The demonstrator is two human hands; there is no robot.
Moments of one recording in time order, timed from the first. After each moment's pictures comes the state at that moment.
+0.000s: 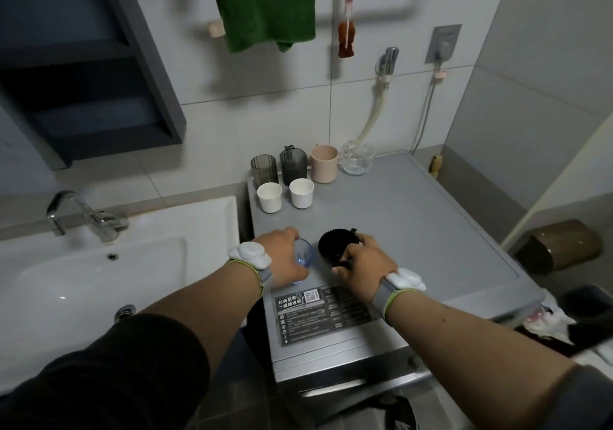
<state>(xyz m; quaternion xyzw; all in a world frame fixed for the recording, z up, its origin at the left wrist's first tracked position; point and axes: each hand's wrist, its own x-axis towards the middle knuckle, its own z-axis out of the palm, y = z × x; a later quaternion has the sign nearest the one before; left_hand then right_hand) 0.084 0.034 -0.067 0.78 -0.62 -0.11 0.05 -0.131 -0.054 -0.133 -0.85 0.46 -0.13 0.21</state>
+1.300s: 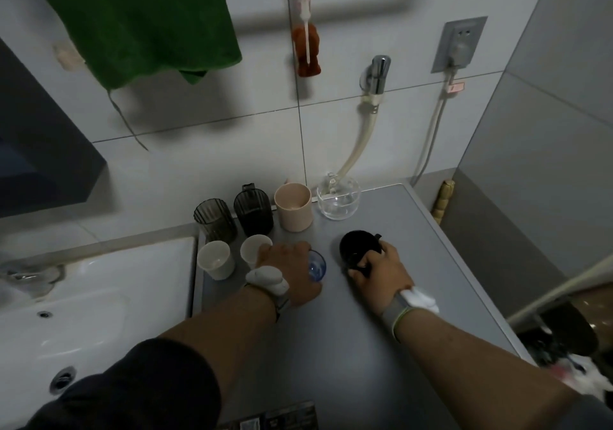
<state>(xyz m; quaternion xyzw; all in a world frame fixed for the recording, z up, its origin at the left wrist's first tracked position) 0.063 -0.207 -0.111 0.78 -0.62 -0.05 0.00 -0.149 -0.286 -0.164 -0.80 0.52 -0.17 0.26</state>
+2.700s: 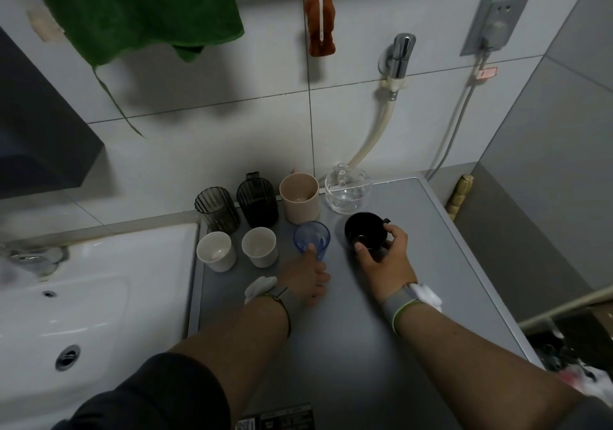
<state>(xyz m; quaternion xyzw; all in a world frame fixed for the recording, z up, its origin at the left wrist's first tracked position) 0.026 -0.215 -0.127 0.72 -0.08 -0.56 0.40 -0.123 -0.298 -0.161 -0.62 0.56 -0.33 0.44</state>
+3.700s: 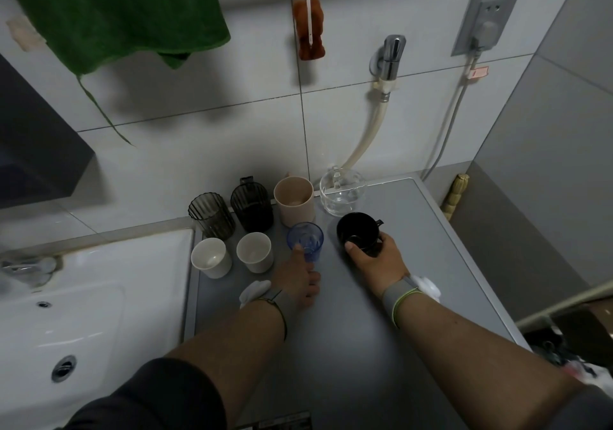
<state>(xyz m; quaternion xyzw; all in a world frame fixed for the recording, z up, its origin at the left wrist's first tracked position) 0.033 -0.227 -0.137 0.68 -0.02 -0.59 0.44 -0.118 -0.318 -0.165 -0.59 0.57 -0.30 0.50</state>
